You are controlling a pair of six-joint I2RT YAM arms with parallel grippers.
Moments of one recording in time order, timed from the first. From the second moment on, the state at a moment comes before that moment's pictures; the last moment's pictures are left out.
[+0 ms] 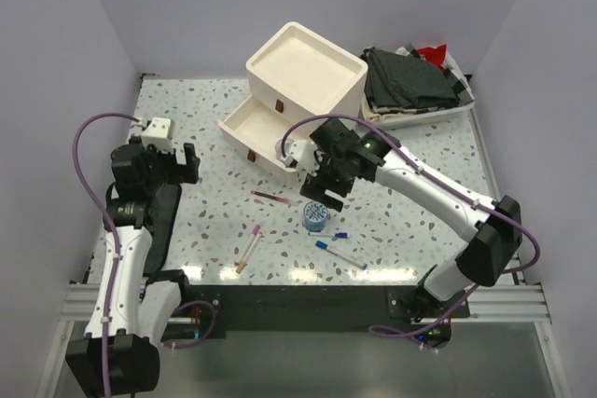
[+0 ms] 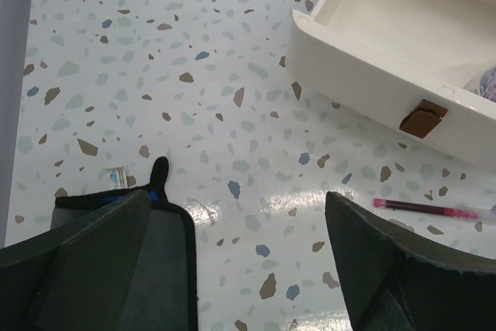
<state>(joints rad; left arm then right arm) 0.13 0.82 0.71 -0.29 0.24 0.09 0.81 1.54 1.47 -1.06 -0.02 -0.42</state>
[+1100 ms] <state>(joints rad) 0.16 0.81 0.69 -0.31 0.22 0.10 0.90 1.87 1.47 -0.96 -0.05 -0.21</state>
